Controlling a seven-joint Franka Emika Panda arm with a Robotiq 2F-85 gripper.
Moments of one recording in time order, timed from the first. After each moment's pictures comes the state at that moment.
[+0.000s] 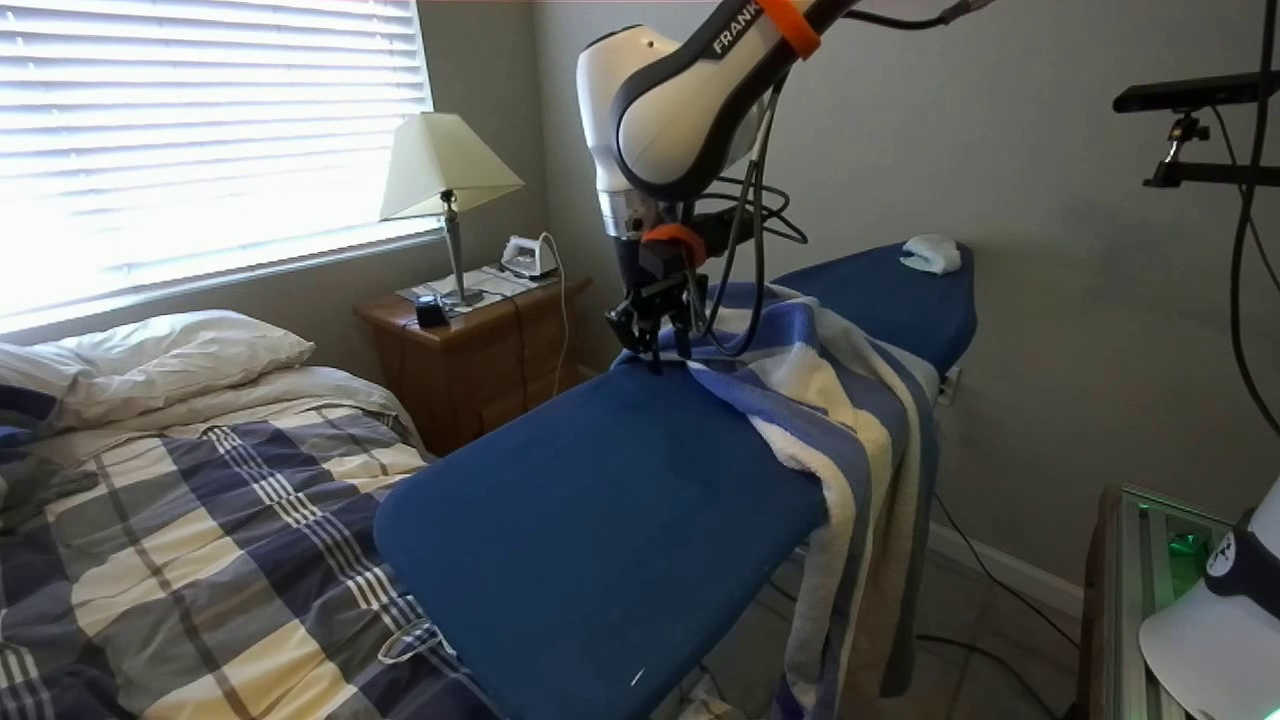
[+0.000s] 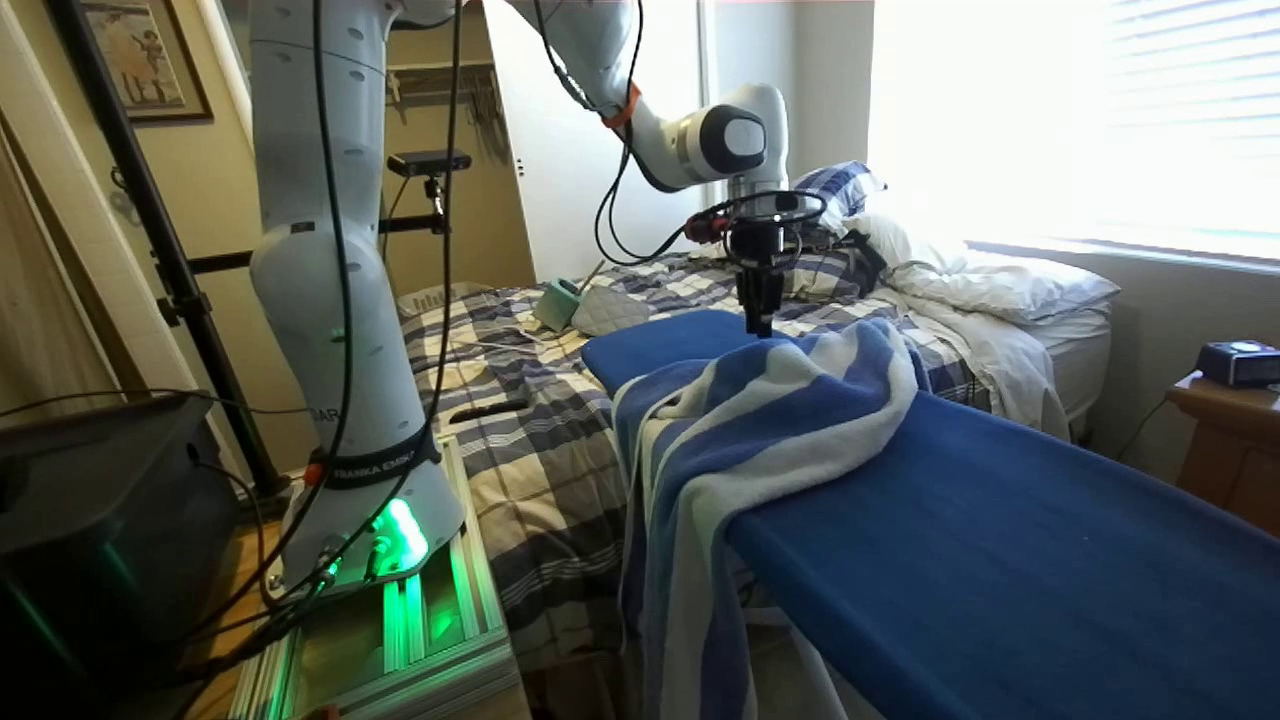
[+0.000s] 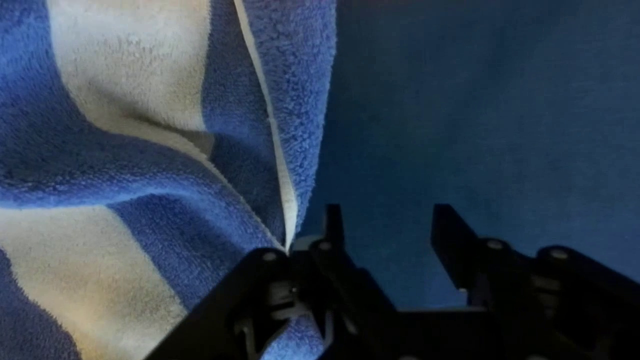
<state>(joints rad) 0.09 0.29 -0.01 -2.04 -0.18 2.21 0.46</state>
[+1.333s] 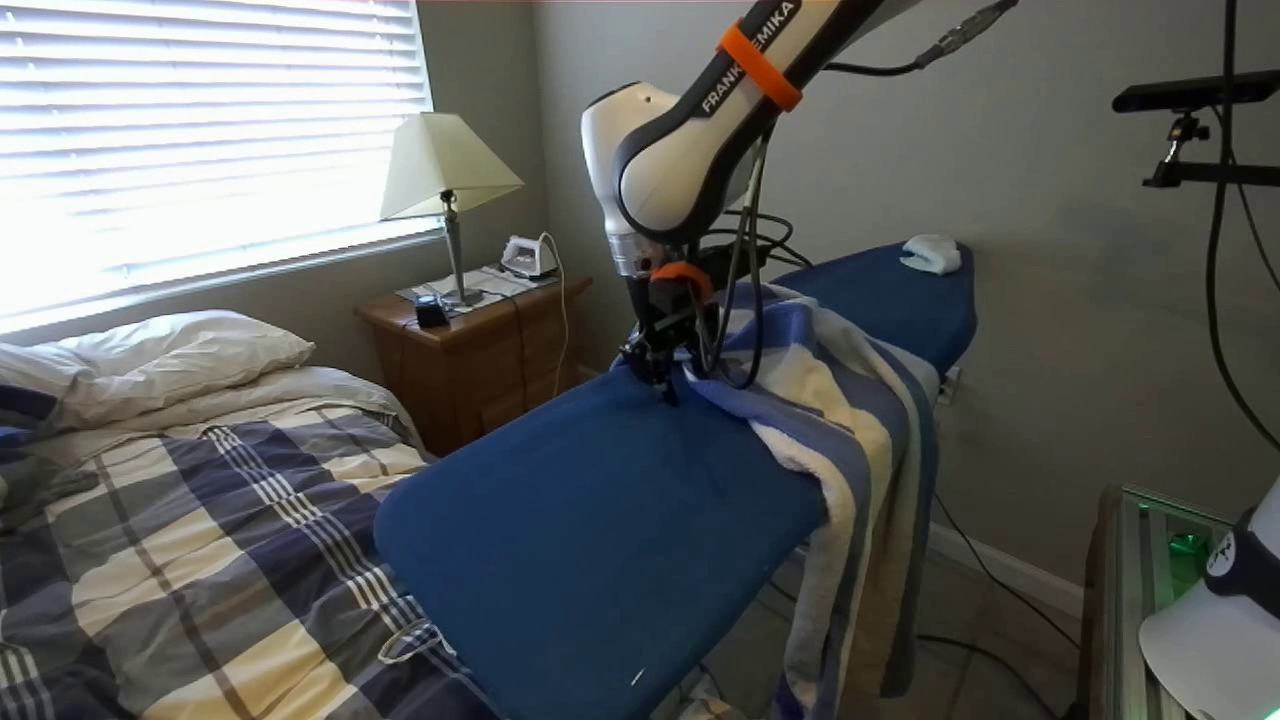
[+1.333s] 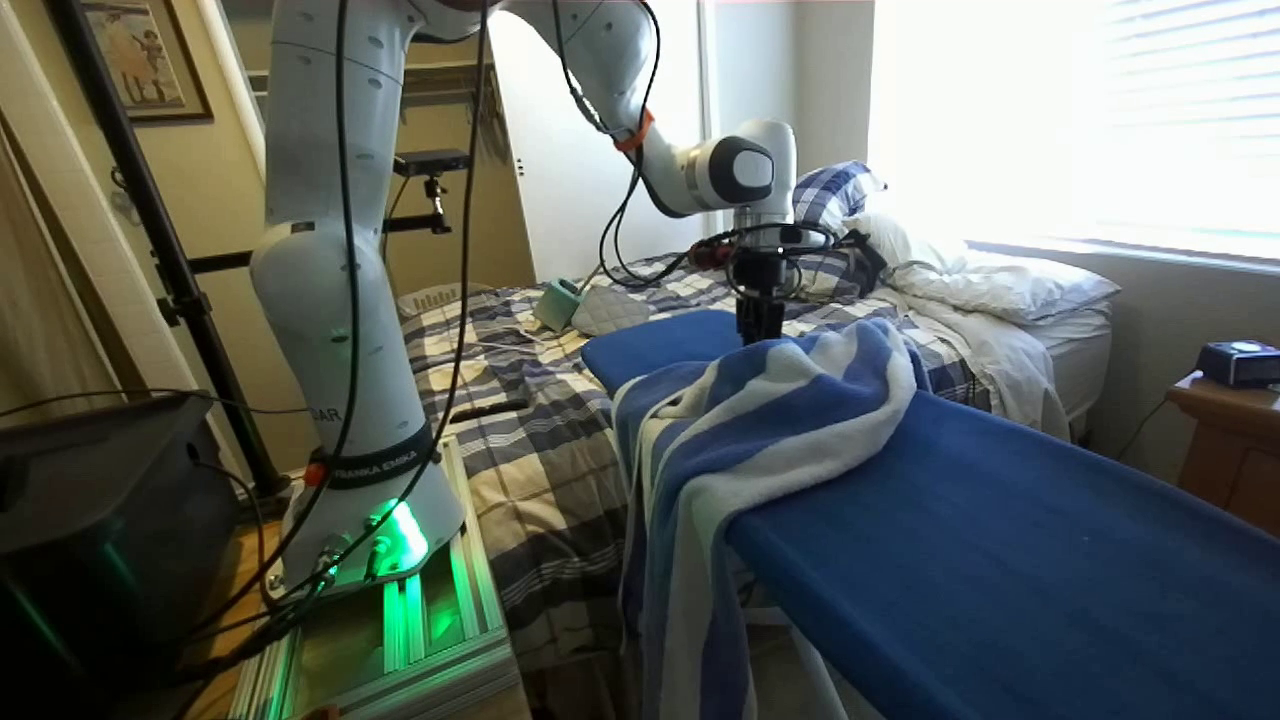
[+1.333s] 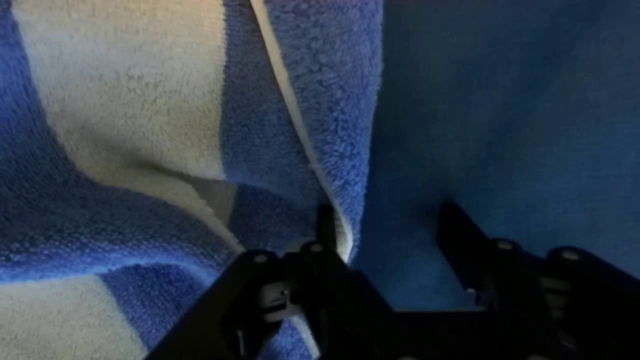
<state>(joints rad) 0.09 0.36 -0.03 -2.04 -0.18 2.21 0.46</state>
